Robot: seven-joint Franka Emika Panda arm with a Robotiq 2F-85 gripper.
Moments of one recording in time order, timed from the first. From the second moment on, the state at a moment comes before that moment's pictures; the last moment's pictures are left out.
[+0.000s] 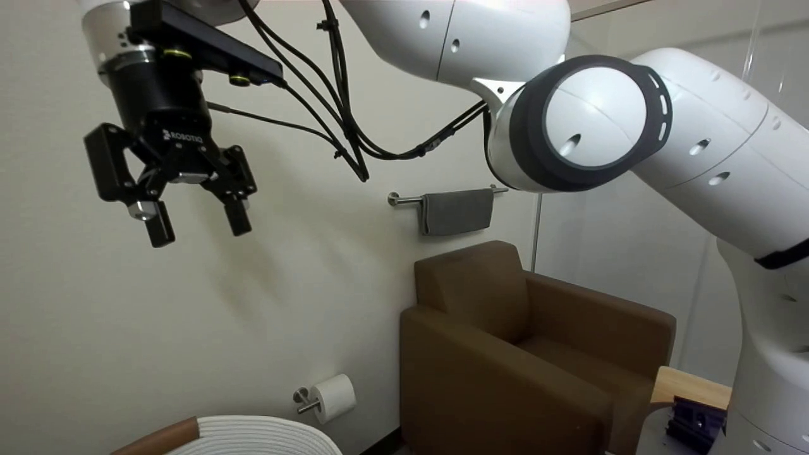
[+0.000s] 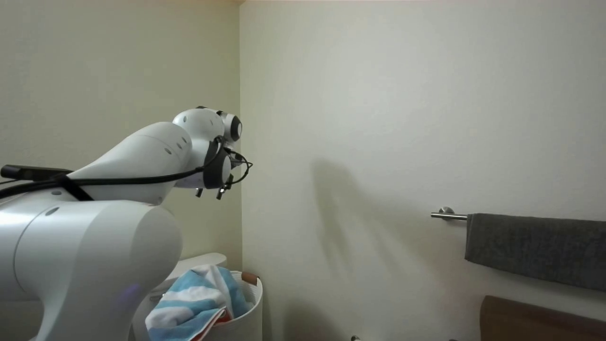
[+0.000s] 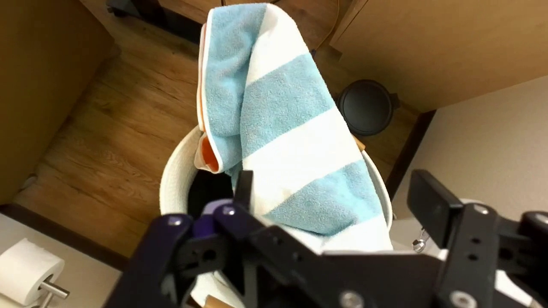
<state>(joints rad) 0.57 0.94 0.14 -0.37 0.13 0.96 0.36</state>
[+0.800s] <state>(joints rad) 0.58 0.95 0.14 -0.37 0.13 1.10 0.33</state>
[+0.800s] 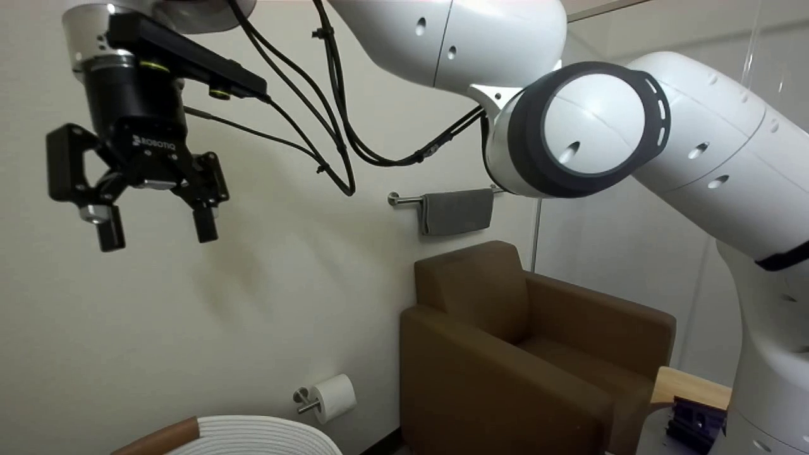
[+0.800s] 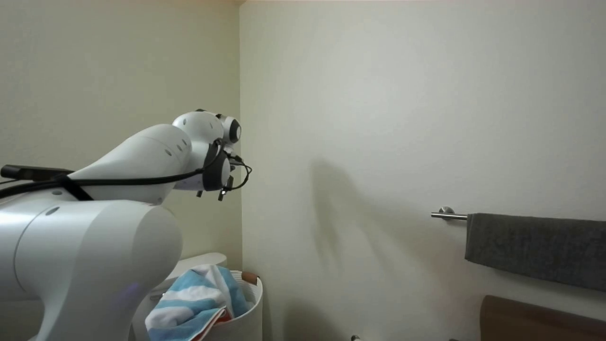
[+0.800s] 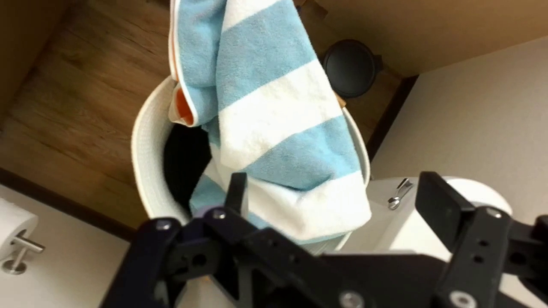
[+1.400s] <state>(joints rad) 0.56 0.86 -0.03 -0.35 -0.06 1.10 0.45</state>
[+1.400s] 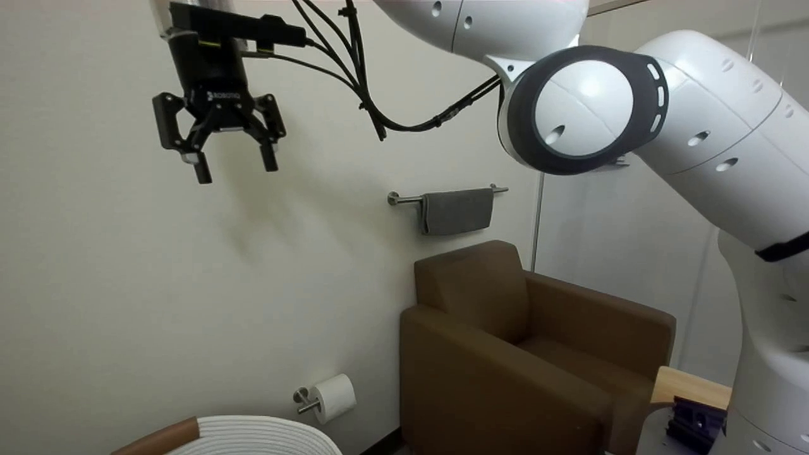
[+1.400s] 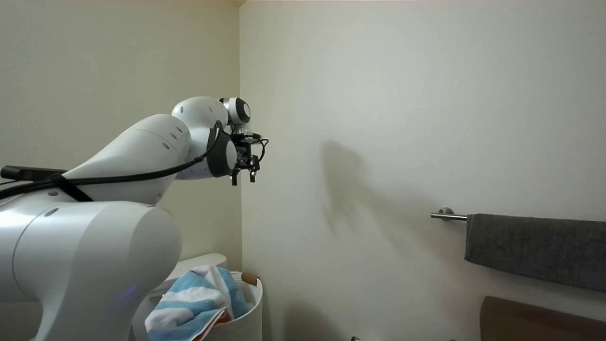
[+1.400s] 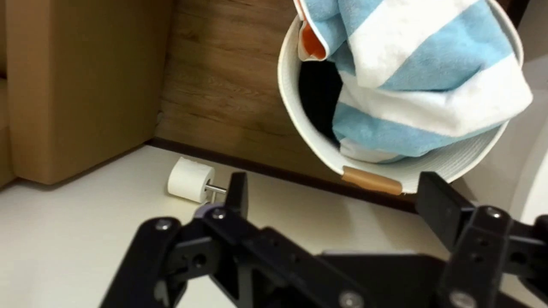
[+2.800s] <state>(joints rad) 0.53 0.77 -0.12 -0.34 -0.19 1.13 0.62</state>
